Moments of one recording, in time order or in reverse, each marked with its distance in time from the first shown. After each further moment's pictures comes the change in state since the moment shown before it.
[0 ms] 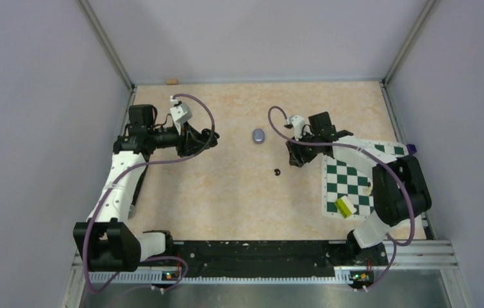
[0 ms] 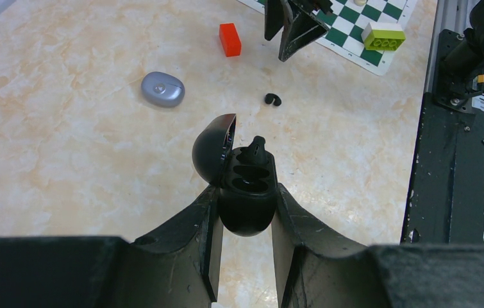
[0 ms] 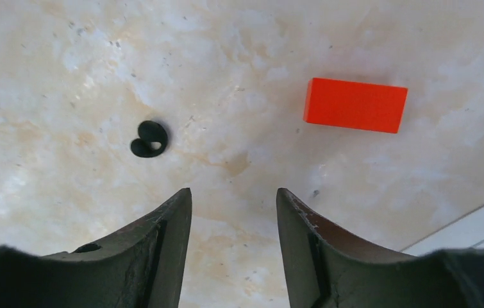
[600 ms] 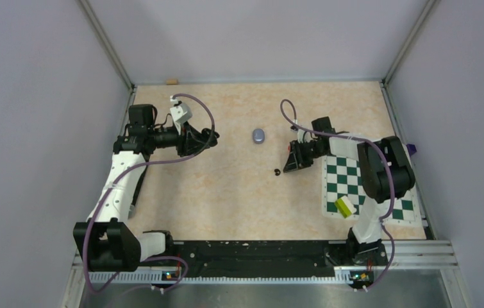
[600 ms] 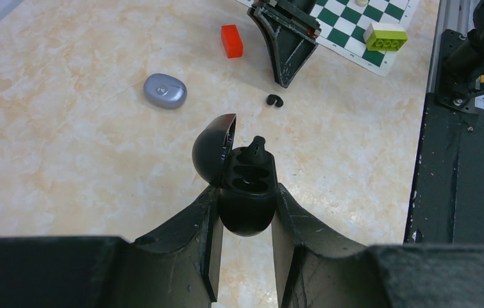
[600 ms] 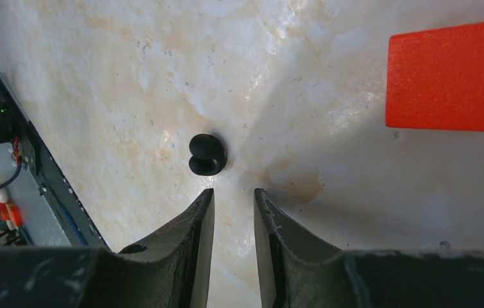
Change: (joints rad) left arm 0.000 0.000 -0.002 0.011 0.000 0.000; right arm -0.130 0.217 0.011 0.047 -0.447 0.346
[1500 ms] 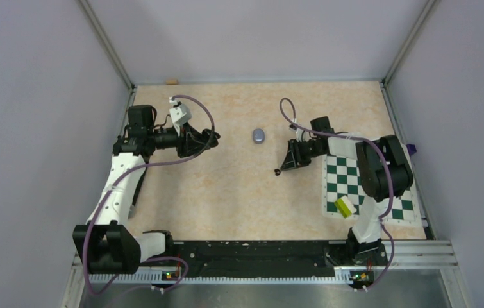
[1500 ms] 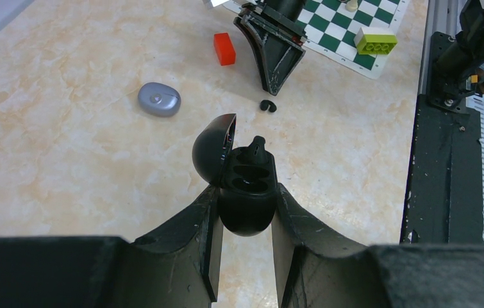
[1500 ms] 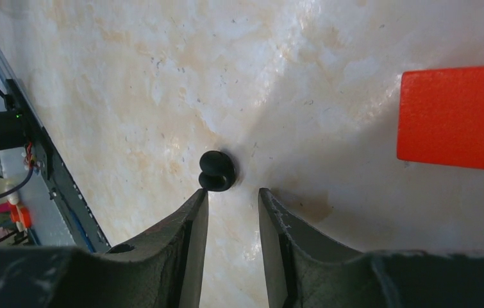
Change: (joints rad) left arm 0.000 -0.017 -0.011 0.010 0.031 0.000; right arm 0.007 0.039 0.002 0.046 -0.034 0.039
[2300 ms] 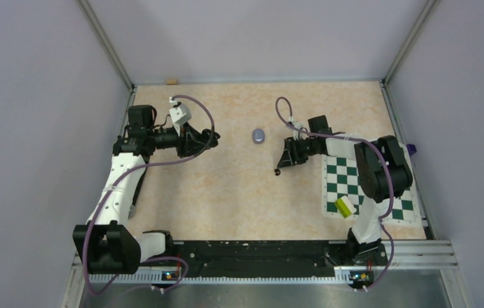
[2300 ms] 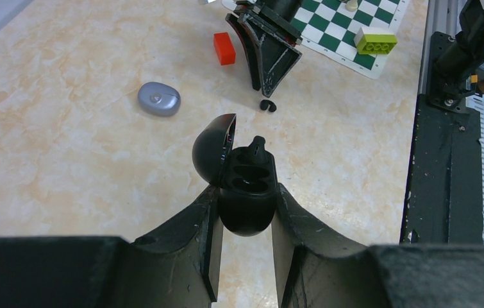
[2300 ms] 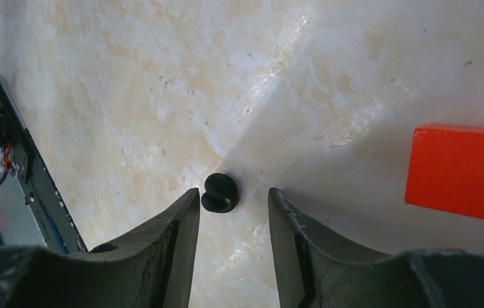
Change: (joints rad) left arm 0.000 0.000 -0.001 0.000 0.000 0.000; right arm 0.031 -0.009 -0.001 0.085 0.010 -0.028
